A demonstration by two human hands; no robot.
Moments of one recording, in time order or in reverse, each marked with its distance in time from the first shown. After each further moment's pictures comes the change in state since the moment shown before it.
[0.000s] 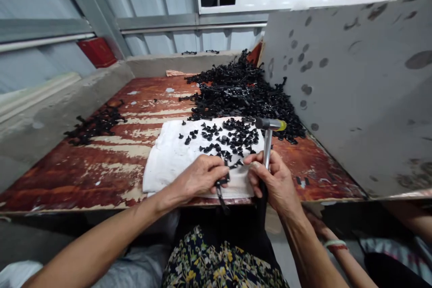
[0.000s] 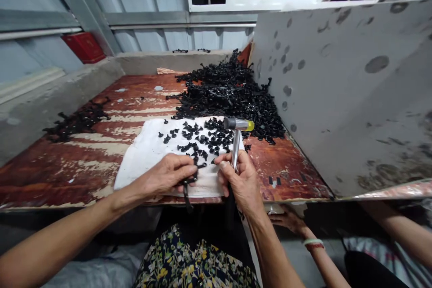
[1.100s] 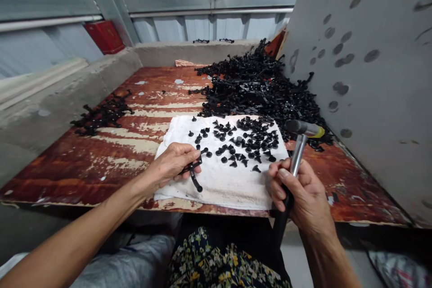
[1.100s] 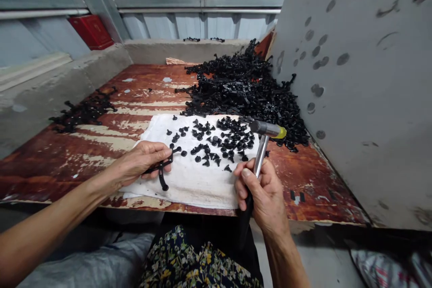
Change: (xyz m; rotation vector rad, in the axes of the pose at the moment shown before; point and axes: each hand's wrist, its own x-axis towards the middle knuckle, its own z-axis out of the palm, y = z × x) left_hand -0.001 -0.022 -0.069 -0.165 0.256 -0.236; right_hand 0.003 0.002 0.001 0.043 0.052 0.023
